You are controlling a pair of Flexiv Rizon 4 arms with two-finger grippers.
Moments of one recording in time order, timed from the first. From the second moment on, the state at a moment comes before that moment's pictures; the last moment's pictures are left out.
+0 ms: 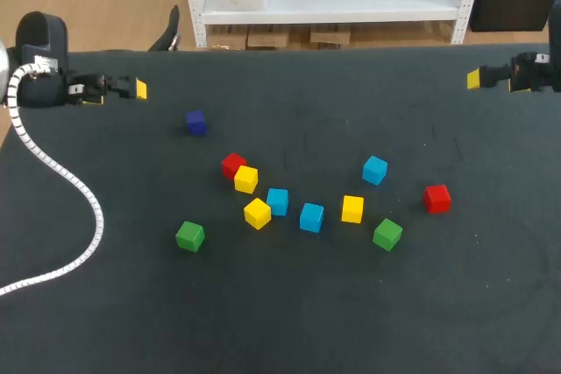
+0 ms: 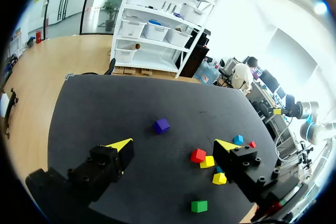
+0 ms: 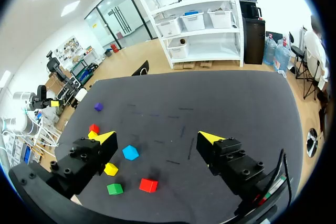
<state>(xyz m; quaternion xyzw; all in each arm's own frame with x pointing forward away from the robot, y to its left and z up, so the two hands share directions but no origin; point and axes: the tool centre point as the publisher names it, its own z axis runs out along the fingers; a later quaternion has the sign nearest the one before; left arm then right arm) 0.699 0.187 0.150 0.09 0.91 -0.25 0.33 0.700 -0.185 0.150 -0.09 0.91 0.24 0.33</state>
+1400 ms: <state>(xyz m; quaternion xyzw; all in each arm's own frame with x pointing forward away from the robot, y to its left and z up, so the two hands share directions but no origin) 0.675 0.221 0.154 0.47 0.81 -0.17 0.31 0.700 -0.185 0.151 -0.09 0.91 0.24 0.33</state>
